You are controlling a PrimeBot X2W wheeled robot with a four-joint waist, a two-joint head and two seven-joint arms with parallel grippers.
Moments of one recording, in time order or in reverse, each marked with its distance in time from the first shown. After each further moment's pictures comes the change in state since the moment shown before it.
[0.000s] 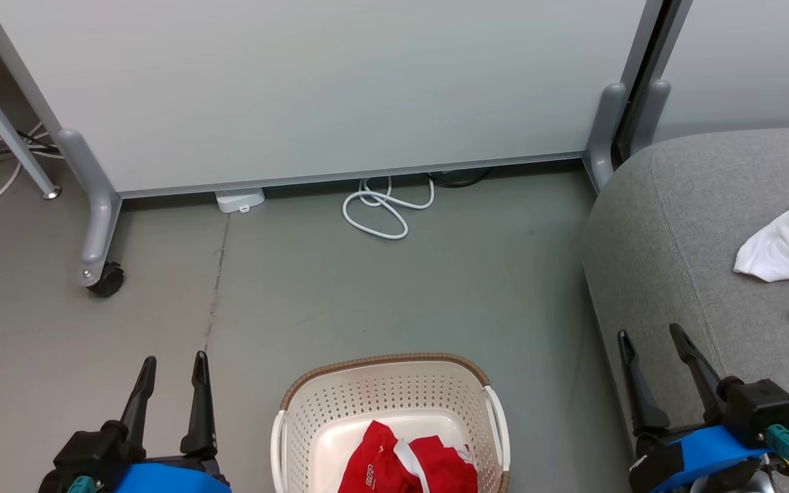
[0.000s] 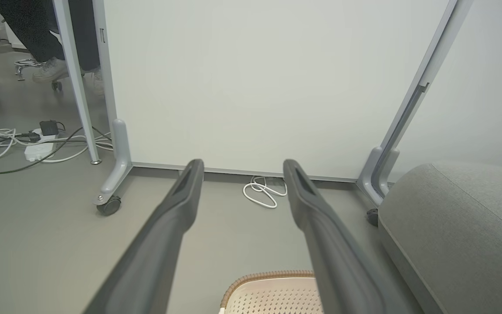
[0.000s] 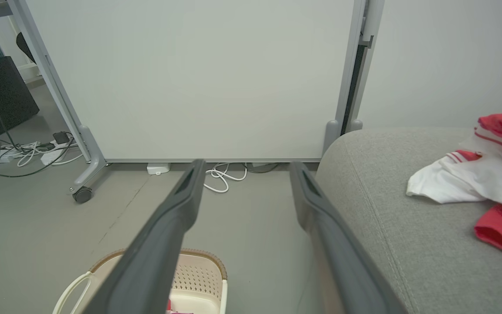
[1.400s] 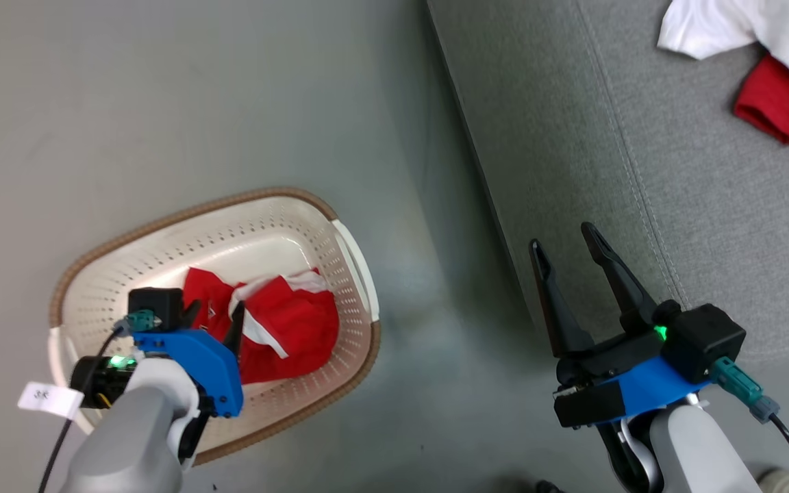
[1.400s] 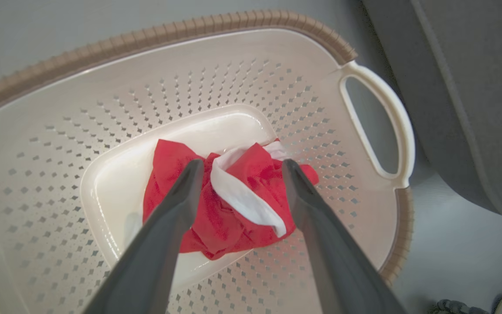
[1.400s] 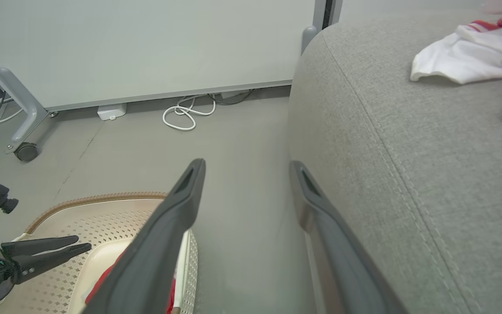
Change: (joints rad) left arm -0.572 0.106 -0.446 0.701 -0.262 -0.004 0.182; right arm -0.228 -0.001 0.220 0.010 0.086 0.000 -0.108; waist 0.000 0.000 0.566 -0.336
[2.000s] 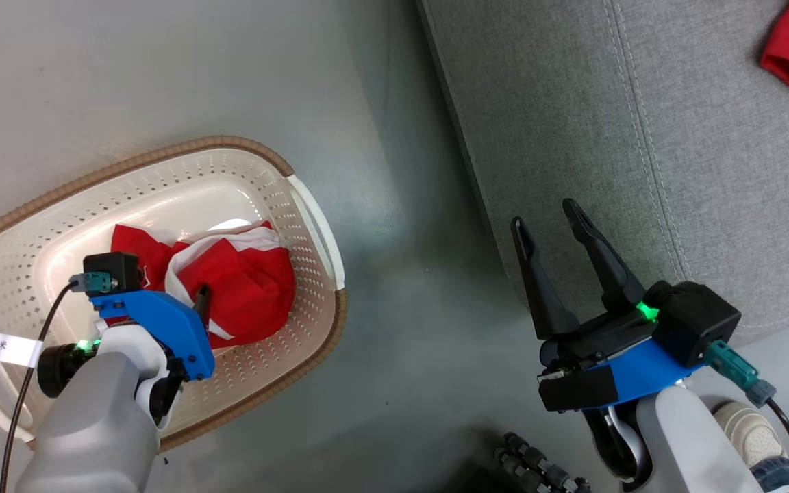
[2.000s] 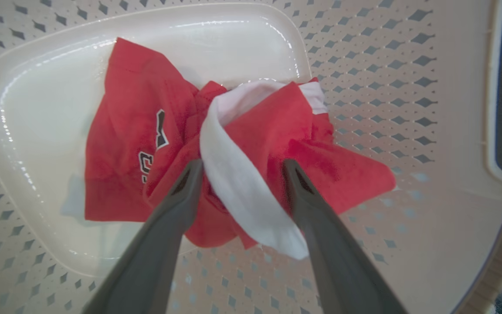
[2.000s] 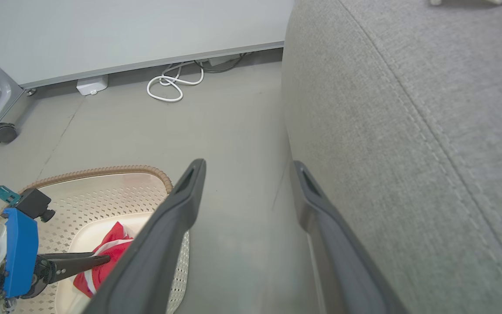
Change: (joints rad) left arm -0.138 0.008 0.033 0.168 -0.126 0.007 0.134; right arm -0.062 0.000 0.054 0.008 0.063 0.000 -0.027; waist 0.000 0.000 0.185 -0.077
